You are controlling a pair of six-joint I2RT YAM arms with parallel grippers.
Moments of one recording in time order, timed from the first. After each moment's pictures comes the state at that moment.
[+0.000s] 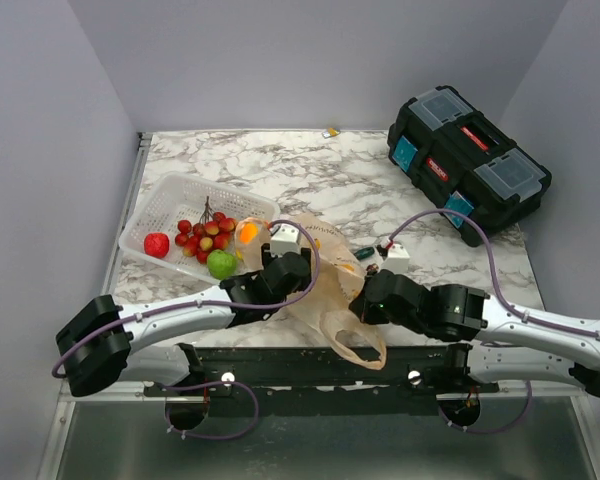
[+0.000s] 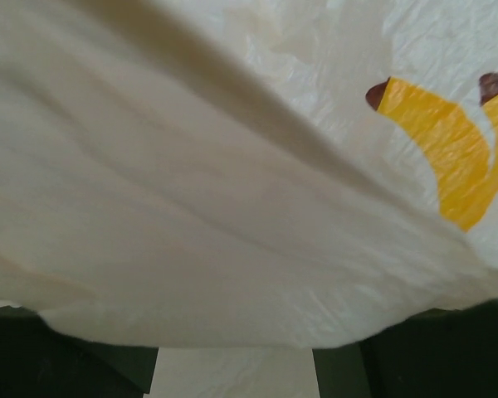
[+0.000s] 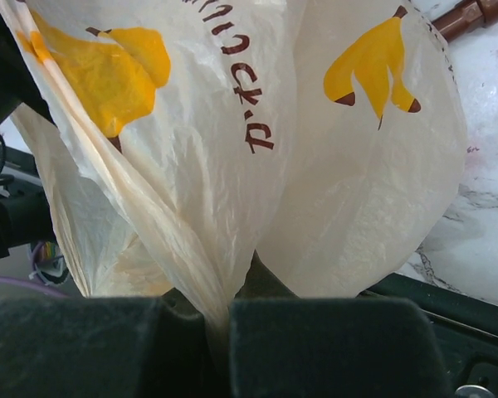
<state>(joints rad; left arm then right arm) -1.05 1.23 0.70 -0.11 -0.60 -0.64 1.25 0.93 0.83 -0.72 0.44 1.04</state>
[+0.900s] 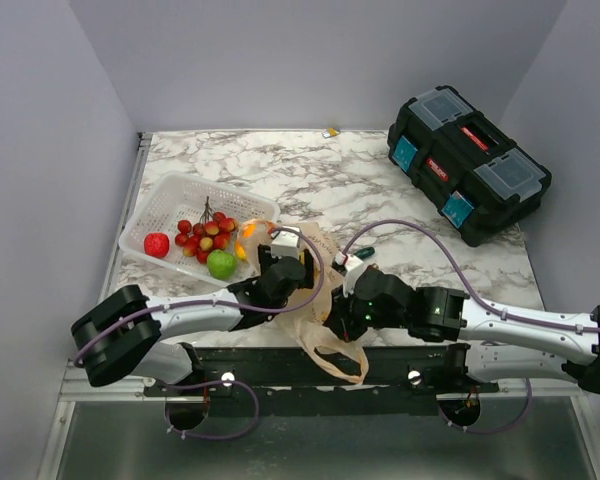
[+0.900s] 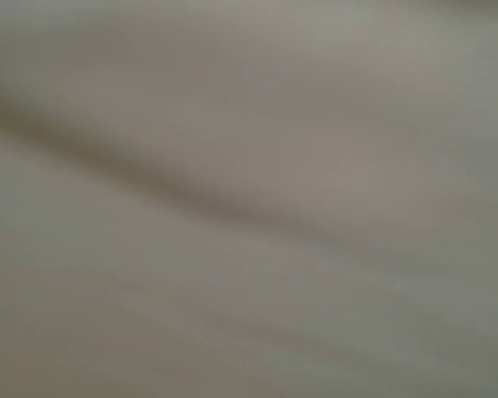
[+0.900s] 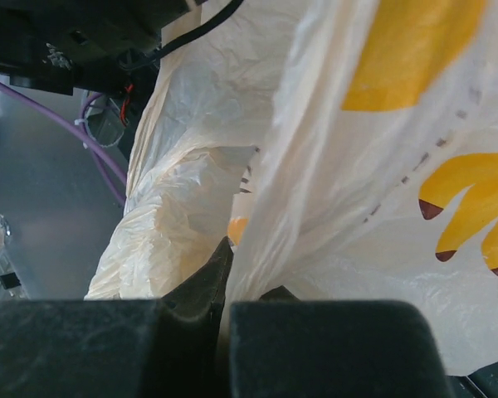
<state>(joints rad) -1.01 1.31 0.52 0.27 -0.64 -0.51 1.25 1.02 0.78 -0.41 0.00 0.70</state>
